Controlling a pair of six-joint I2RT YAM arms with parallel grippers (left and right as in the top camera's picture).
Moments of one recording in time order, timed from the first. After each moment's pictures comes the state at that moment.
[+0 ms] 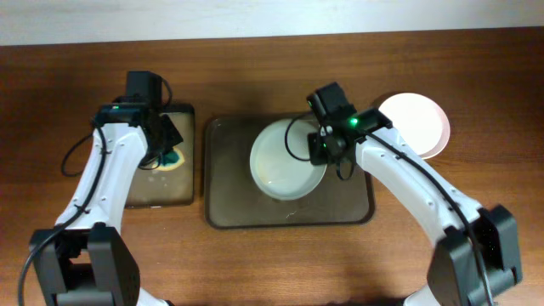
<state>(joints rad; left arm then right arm) -0.01 1.73 1.39 -0.96 -0.15 -0.55 0.46 1.72 1.41 -0.92 0.14 0.31</state>
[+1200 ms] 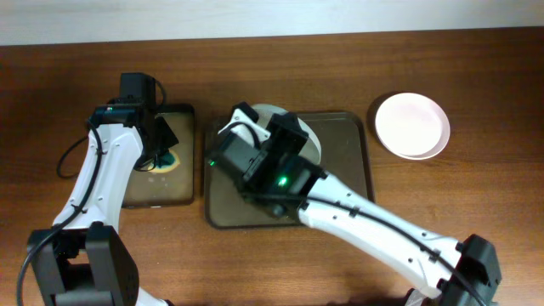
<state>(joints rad) 0.01 1.73 1.38 -0.96 -0.15 -0.54 0.92 1.71 1.56 -0.84 1.01 -0.38</state>
